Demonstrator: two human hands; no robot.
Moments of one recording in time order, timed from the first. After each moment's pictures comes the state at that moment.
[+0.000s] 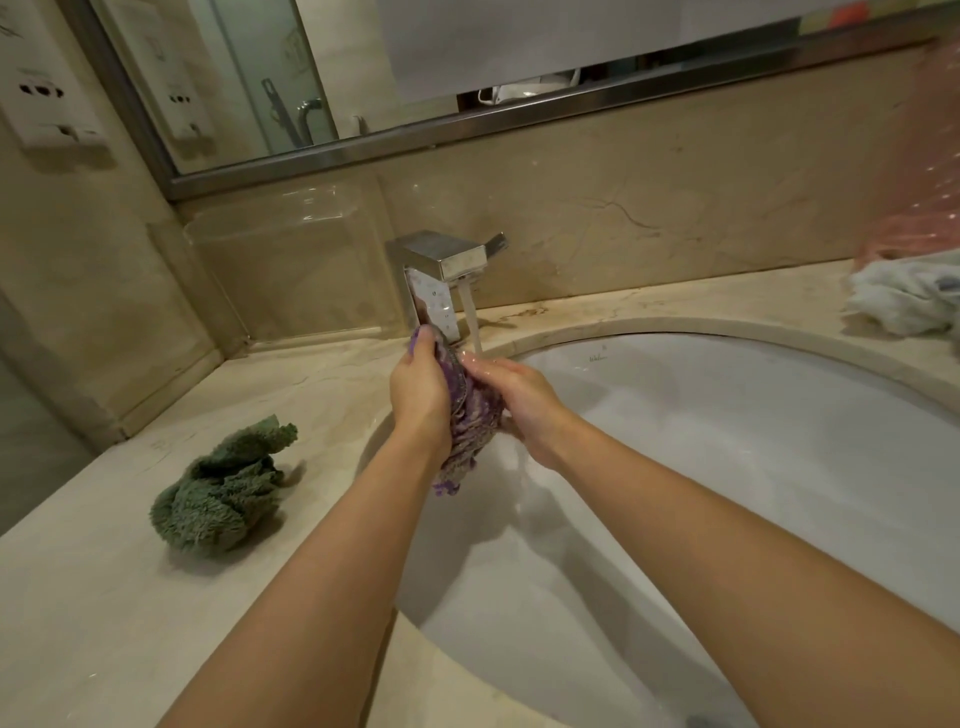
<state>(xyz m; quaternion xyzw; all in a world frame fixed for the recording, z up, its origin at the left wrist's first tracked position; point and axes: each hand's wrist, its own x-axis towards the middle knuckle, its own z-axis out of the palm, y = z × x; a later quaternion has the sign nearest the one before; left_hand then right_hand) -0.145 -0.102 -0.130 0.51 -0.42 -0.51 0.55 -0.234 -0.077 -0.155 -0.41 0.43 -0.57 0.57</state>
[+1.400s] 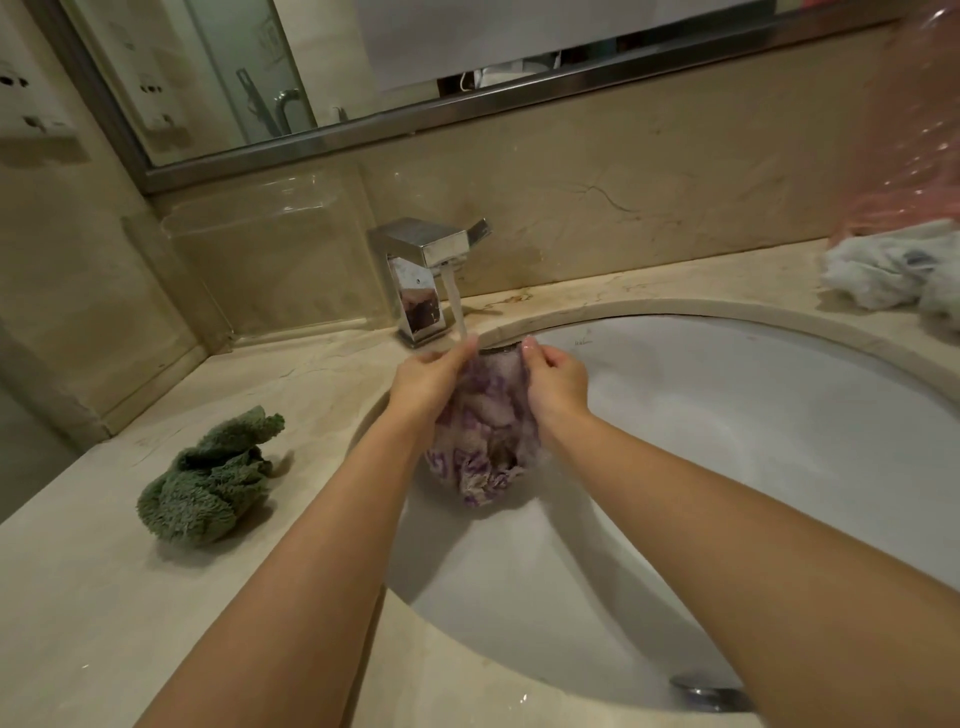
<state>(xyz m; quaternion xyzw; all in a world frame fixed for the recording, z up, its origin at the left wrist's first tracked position) -0.139 -0.103 -0.137 0.57 -0.56 -0.47 0.37 -0.252 -0.088 -0.178 -0.28 0.58 -0.66 0.39</state>
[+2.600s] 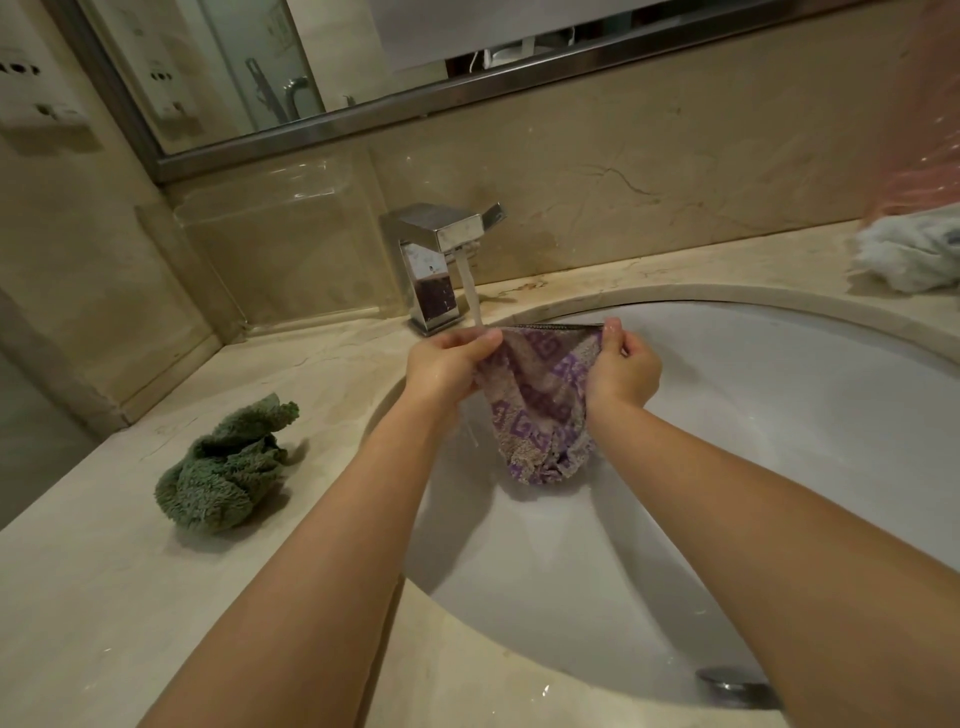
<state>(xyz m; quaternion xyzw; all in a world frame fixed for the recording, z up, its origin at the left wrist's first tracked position) -0.145 -0.103 -0.137 0.49 -0.53 -0.54 0.44 -0.283 -0.089 -0.193 -0.16 0.62 -0.74 0.21</state>
